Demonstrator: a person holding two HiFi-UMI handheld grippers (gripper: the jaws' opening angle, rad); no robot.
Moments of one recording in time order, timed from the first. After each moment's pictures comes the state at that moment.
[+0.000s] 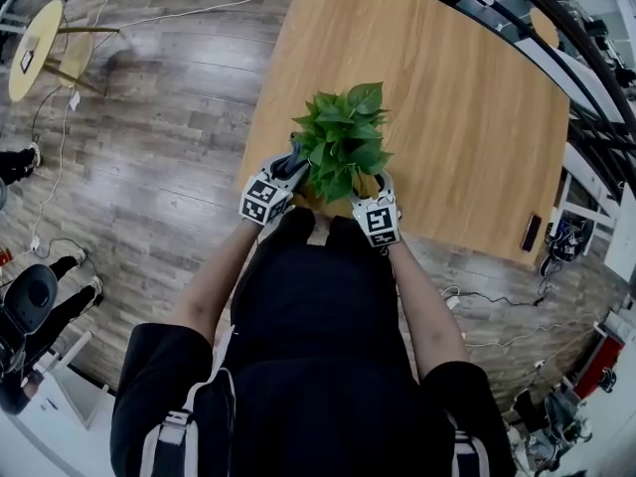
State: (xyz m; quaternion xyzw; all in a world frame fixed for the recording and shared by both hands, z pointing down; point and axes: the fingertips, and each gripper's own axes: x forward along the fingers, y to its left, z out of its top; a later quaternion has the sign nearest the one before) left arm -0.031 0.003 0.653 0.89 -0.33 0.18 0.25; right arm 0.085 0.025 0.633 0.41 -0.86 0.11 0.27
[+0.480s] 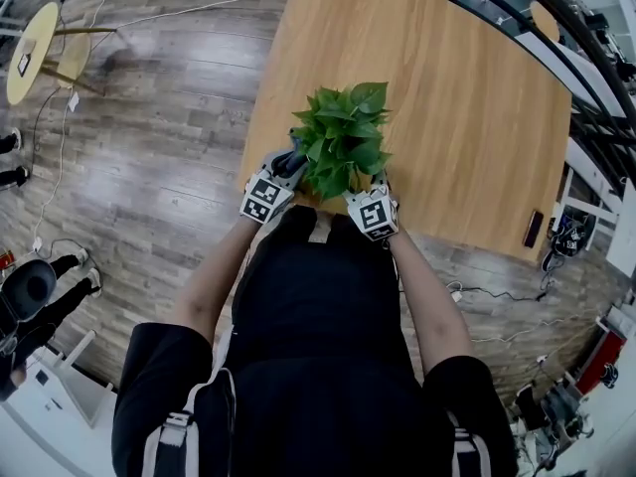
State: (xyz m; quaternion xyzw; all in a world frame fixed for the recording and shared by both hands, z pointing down) left arm -0.026 0.000 0.649 0.90 -0.31 0.21 0.20; right arm 0.055 0.015 0.619 0.35 -0.89 0.05 0.28
